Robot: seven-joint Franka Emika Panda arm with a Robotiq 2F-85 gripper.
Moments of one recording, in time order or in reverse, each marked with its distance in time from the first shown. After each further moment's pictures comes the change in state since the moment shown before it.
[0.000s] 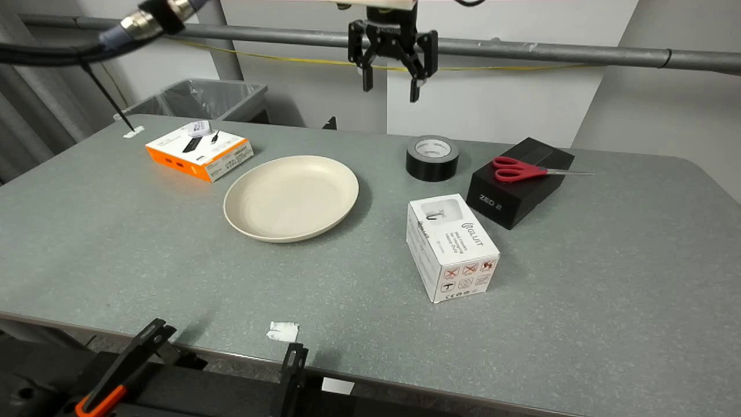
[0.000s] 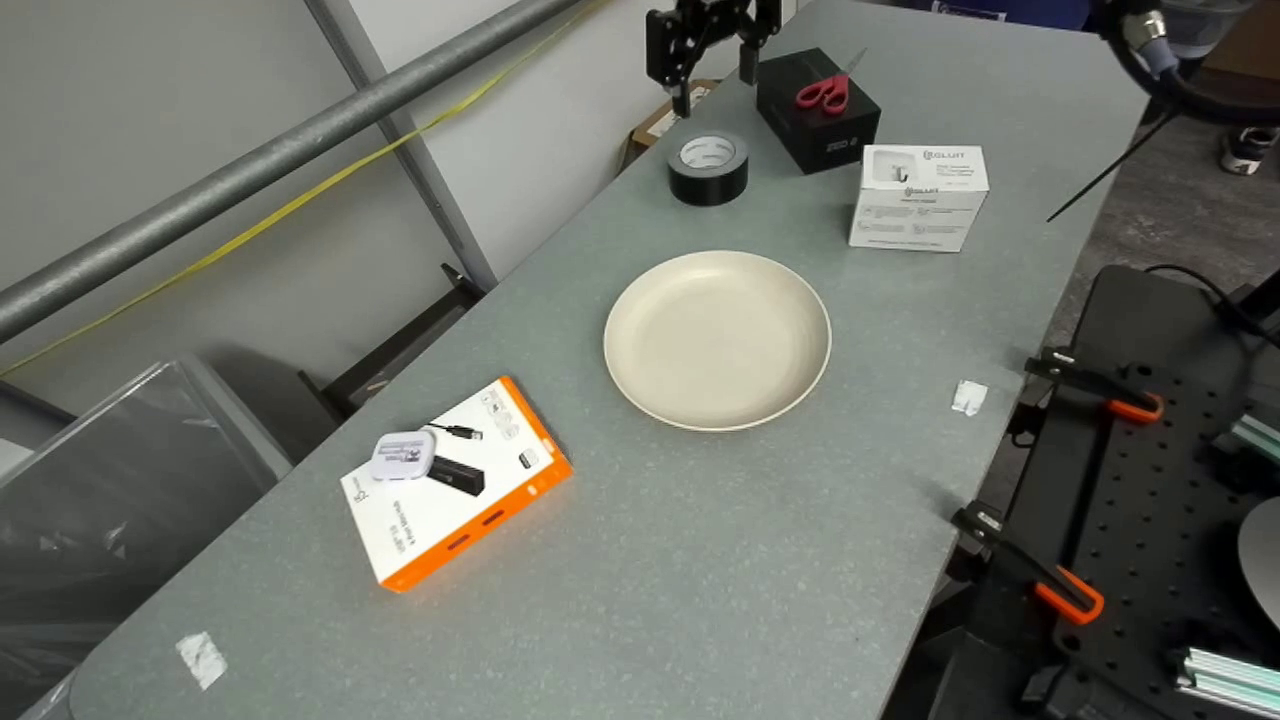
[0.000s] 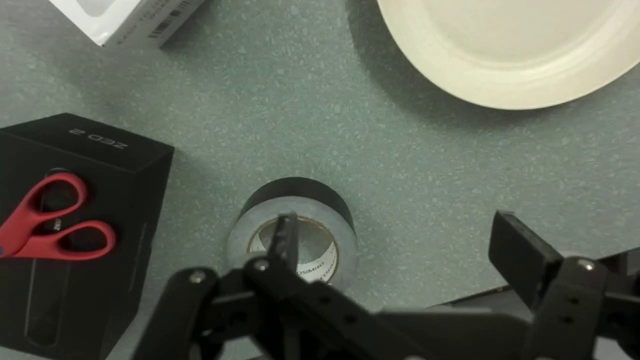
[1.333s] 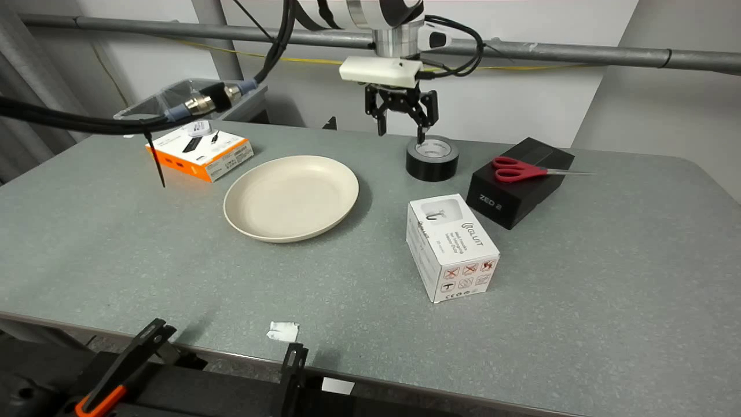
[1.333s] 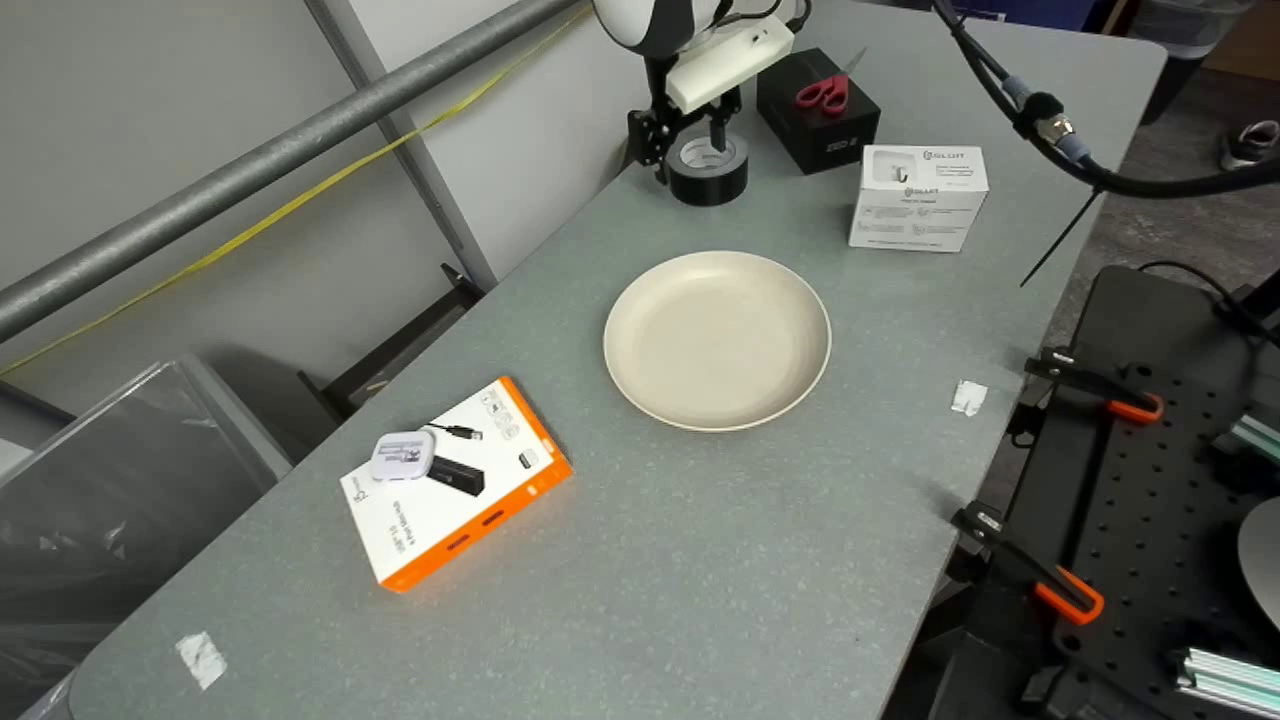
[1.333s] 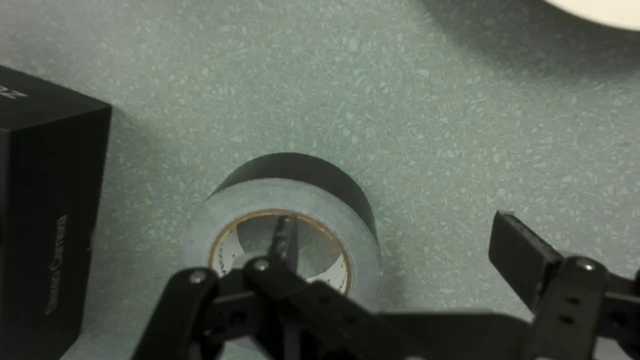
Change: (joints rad) arm 0.012 0.323 -0.006 0.224 -0.039 0.103 0.057
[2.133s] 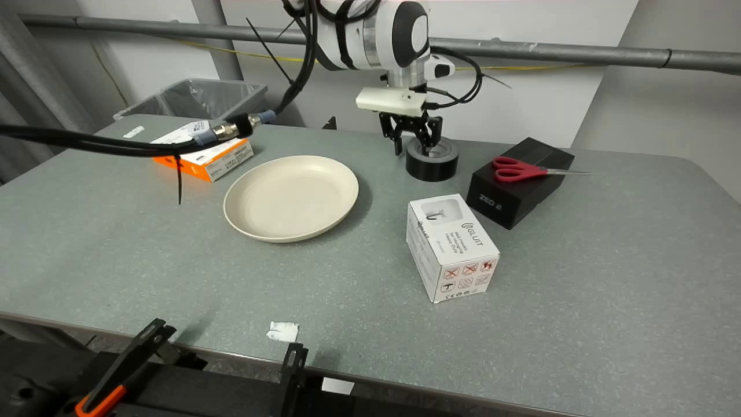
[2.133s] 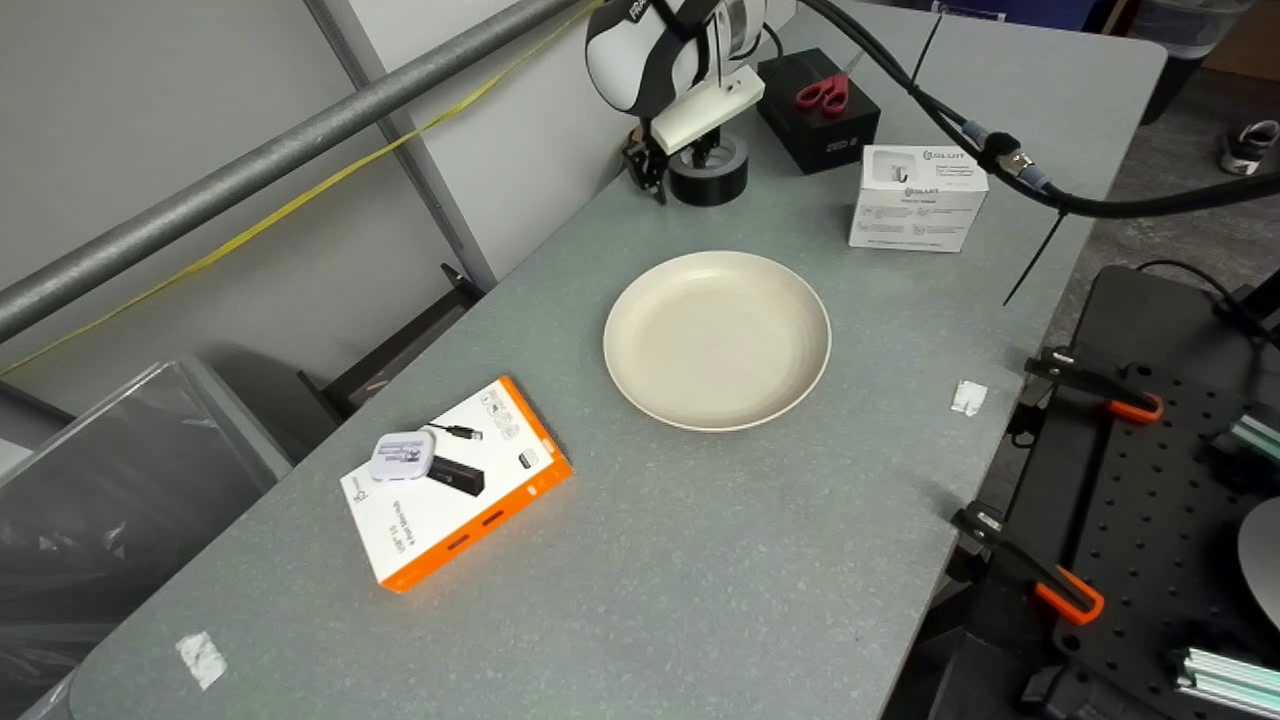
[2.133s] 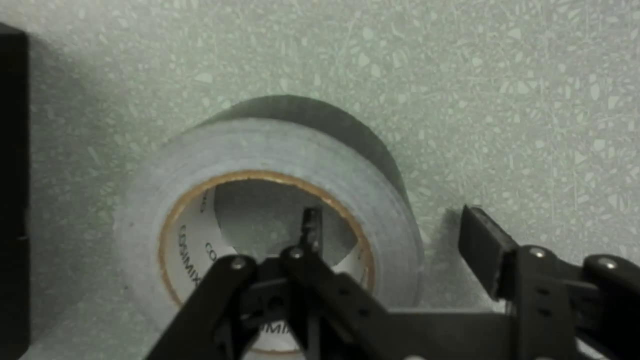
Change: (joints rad) arm -0.003 0.232 -0.022 0.243 0.002 0.010 0.041
